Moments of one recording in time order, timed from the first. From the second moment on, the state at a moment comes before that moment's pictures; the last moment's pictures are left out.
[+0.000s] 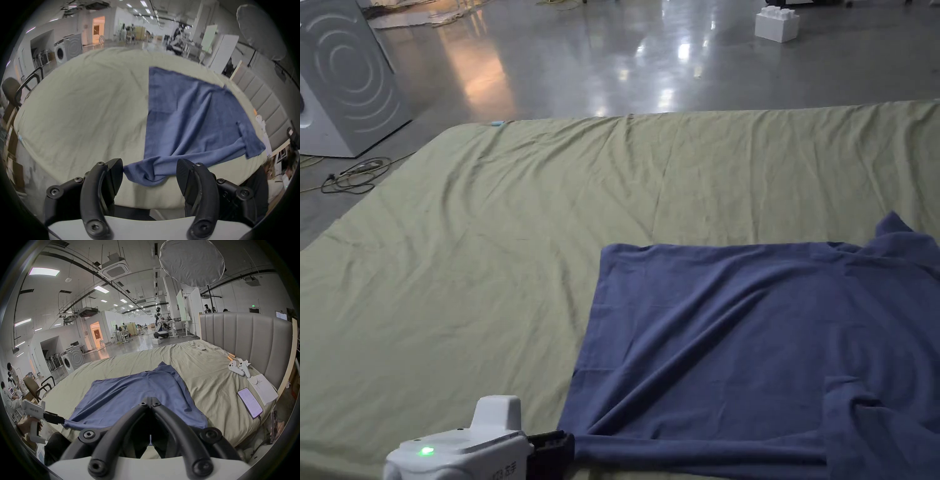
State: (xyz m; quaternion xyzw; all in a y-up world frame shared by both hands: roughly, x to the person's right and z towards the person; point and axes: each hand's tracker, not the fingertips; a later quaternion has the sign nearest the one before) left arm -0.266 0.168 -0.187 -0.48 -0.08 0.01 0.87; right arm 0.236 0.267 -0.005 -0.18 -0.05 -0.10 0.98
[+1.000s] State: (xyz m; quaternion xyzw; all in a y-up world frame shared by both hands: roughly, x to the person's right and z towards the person) left arm -0.215 0.135 -0.204 -0.52 -0.10 -0.07 0.85; right arm 0.350 0.128 -0.083 -0.45 -0.10 -0.06 0.88
